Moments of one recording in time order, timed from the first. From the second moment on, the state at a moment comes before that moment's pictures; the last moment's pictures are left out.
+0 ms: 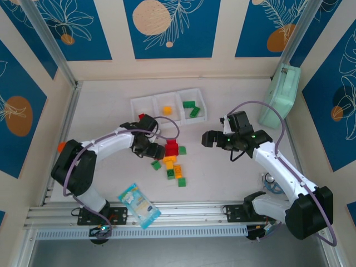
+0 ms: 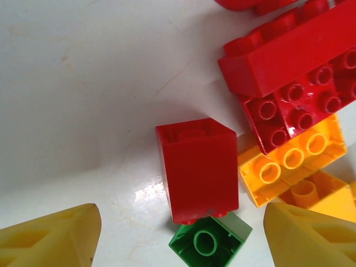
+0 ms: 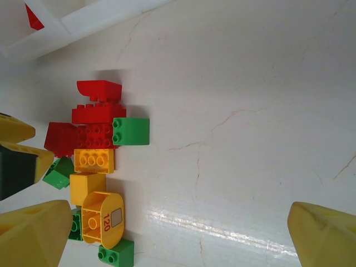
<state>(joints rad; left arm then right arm) -0.59 1.63 1.03 -0.71 0.15 -0.25 0.37 1.12 0.88 -0.72 -0.24 0.45</state>
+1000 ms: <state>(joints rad) -0.62 1.70 1.11 -0.70 0.05 -0.25 0.33 1.15 0.88 -0.72 -0.24 0.47</state>
